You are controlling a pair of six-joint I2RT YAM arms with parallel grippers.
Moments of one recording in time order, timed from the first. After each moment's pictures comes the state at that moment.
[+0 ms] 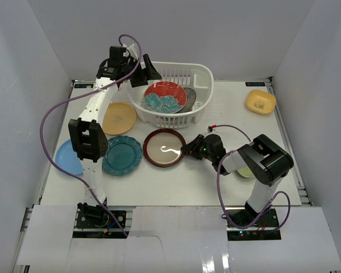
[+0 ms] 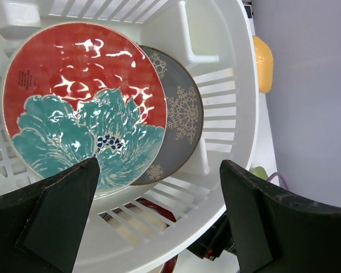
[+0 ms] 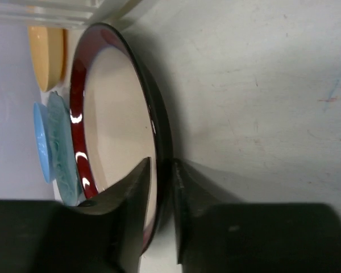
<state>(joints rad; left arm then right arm) -0.21 2.14 2.18 -0.61 0.53 -0.46 0.62 1.77 0.50 0.83 -0.12 1.06</state>
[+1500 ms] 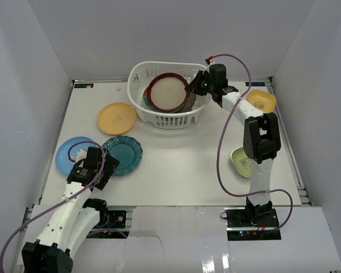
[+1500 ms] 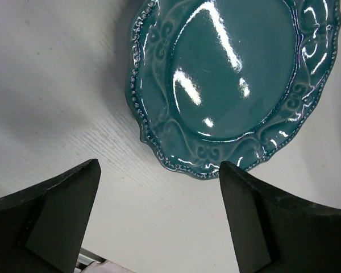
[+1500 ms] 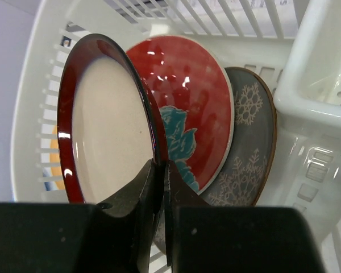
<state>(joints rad) -0.19 0.73 0.54 -0.85 -0.23 -1.13 0.34 2.05 1.69 -0.01 -0.35 0.58</state>
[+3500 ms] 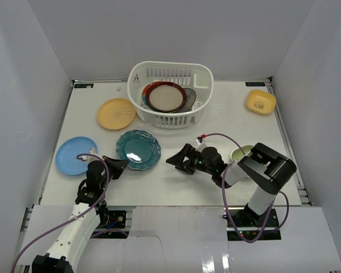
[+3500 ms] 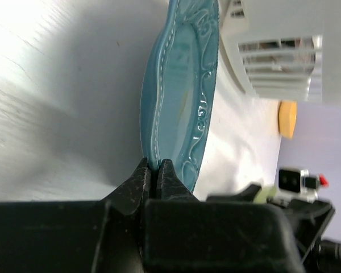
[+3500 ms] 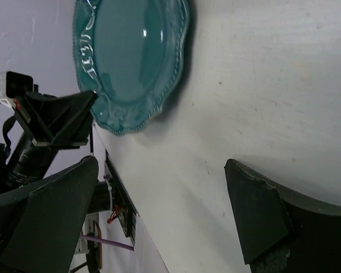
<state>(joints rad) -0.19 0.46 0.06 -0.04 0.05 -1.06 0.81 1.67 0.34 0.99 -0.24 1.13</state>
